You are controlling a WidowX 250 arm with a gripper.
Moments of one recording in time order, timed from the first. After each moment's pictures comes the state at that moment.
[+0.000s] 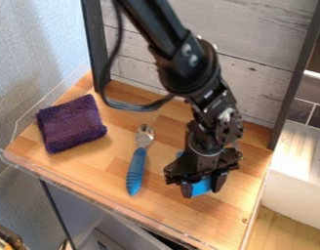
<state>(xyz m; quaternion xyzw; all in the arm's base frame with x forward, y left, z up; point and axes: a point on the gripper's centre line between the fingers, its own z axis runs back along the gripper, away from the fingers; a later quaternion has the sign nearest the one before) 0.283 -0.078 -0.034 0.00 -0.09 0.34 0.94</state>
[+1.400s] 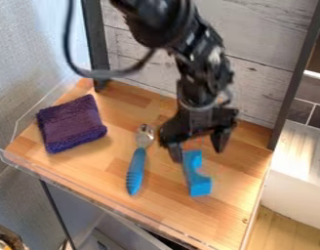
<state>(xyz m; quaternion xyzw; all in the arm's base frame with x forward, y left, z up) 0.298 -0.057 0.030 -0.04 -0.12 0.35 0.93</state>
